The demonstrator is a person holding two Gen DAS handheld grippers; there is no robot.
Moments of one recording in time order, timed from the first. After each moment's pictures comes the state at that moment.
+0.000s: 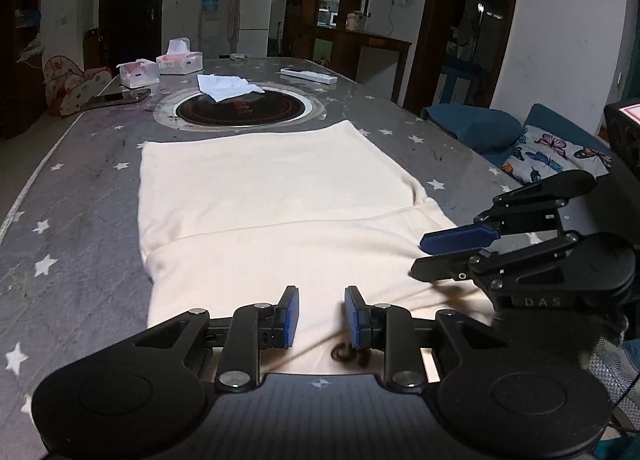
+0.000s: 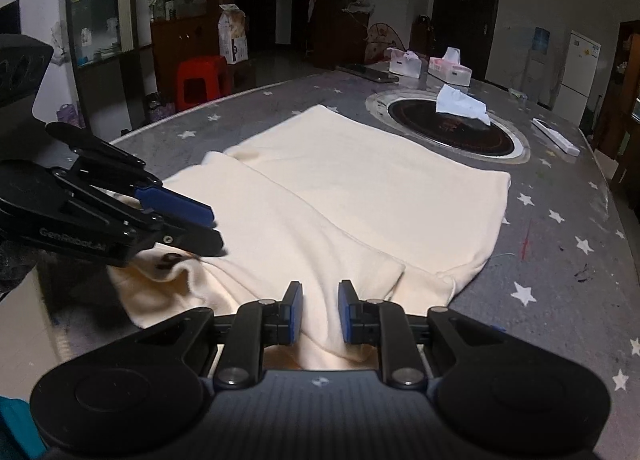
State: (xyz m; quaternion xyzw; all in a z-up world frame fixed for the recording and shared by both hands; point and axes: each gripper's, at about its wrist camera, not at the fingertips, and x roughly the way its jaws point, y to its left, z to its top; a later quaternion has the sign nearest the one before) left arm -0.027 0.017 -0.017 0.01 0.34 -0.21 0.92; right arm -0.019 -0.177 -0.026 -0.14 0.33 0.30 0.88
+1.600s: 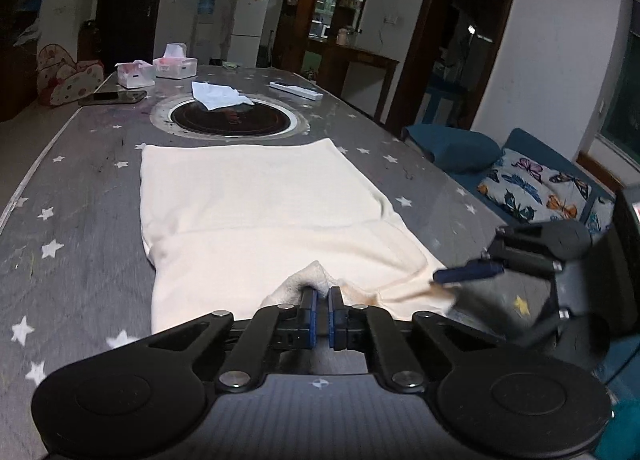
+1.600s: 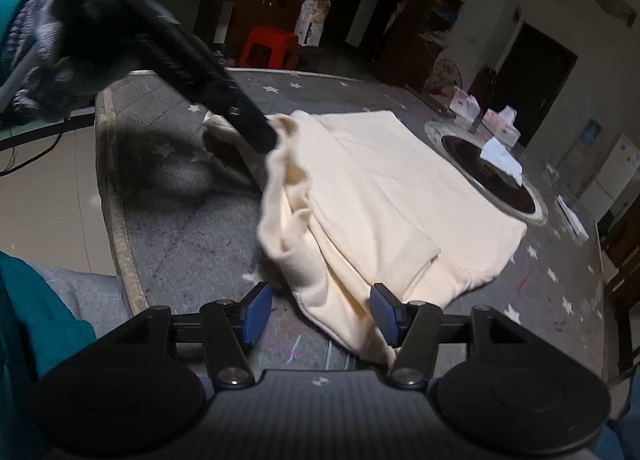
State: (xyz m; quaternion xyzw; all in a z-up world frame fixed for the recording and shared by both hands) left arm -0.041 0.032 -0.001 -0.04 0.34 -0.23 0.91; right arm -0.088 -0.177 -0.034 -0.30 0.27 0.35 0.85
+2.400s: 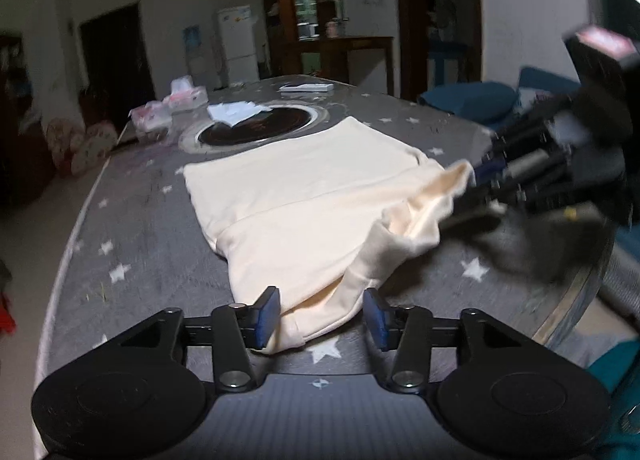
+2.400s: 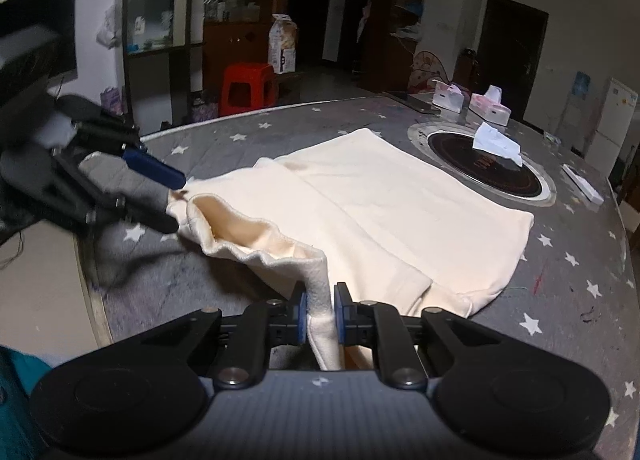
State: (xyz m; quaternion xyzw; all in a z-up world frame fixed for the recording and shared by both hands) left arm -0.082 0.046 -0.020 0.14 0.29 -0.21 0.92; right arm -0.040 -0.183 -0.016 -0.17 0.29 0.36 0.87
